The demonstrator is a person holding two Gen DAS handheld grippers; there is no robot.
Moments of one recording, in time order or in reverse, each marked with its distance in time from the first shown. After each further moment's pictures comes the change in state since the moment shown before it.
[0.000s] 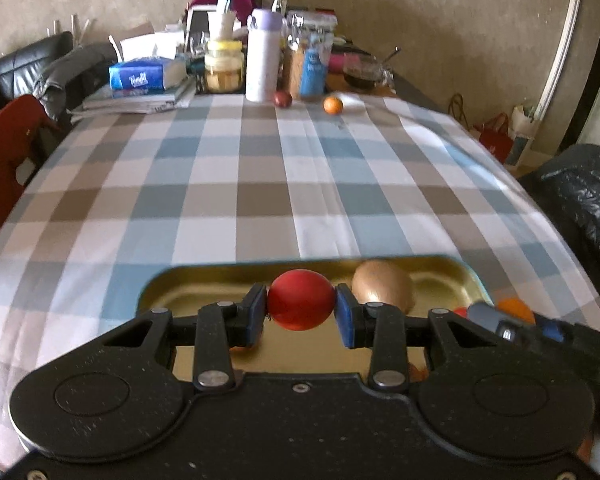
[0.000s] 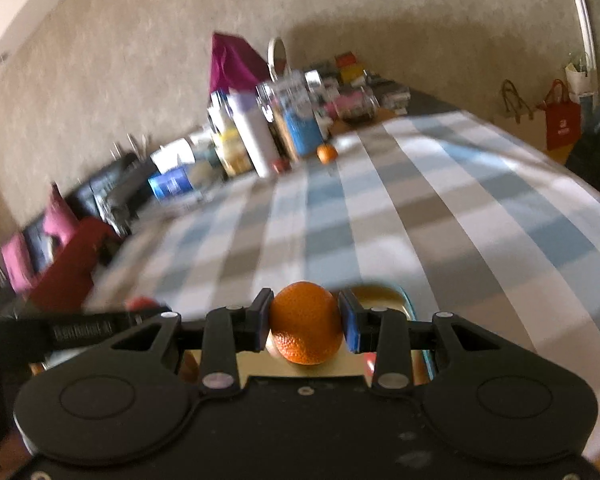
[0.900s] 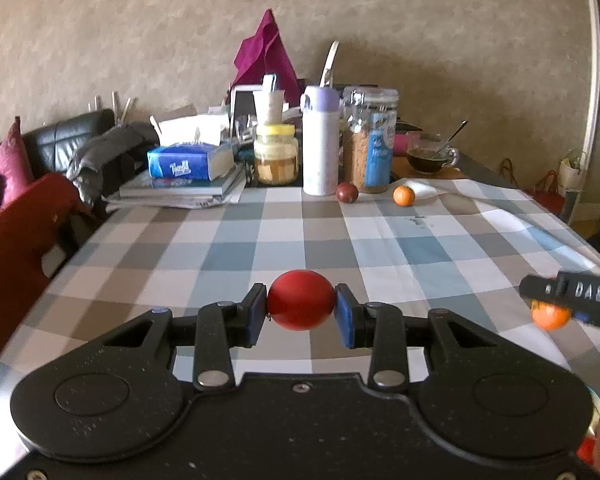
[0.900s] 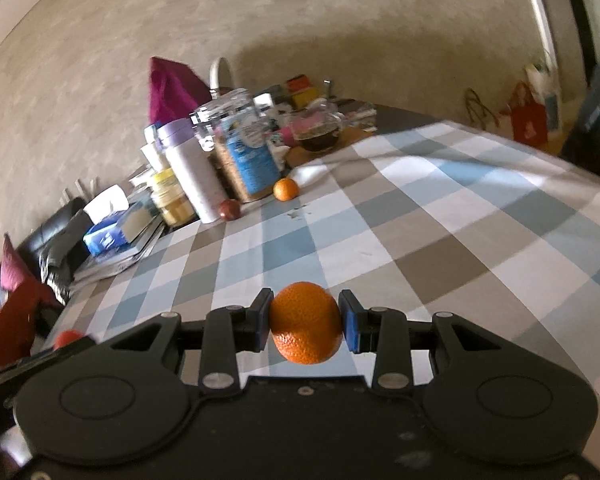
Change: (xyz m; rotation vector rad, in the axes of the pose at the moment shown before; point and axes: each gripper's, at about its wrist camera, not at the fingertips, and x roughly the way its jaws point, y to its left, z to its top) left arm 0.052 0.034 0.050 0.037 -0.282 0.163; right arm 0.133 -0.012 0.060 0.156 -0.121 -0.099
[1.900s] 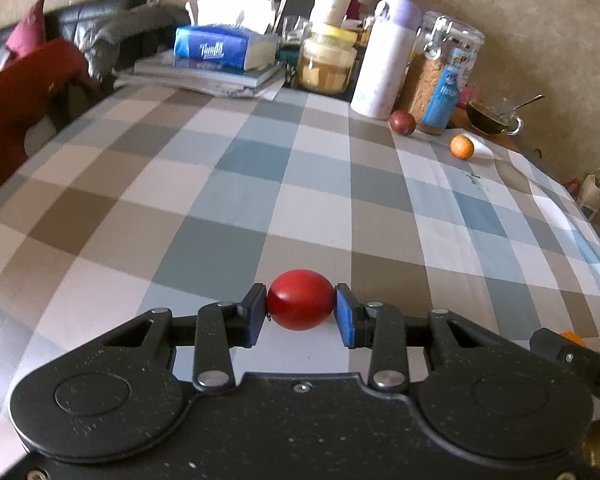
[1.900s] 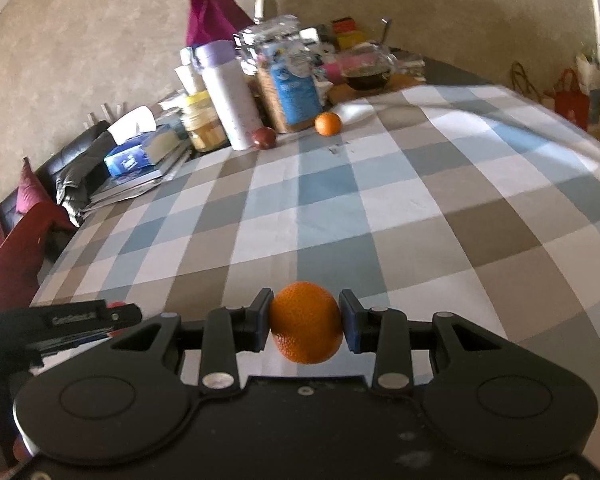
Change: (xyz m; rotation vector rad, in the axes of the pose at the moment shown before) left arm 0.080 0.037 -0.020 -0.242 0.244 0.003; right arm 0.033 0.021 -0.014 -0.141 0.201 0.066
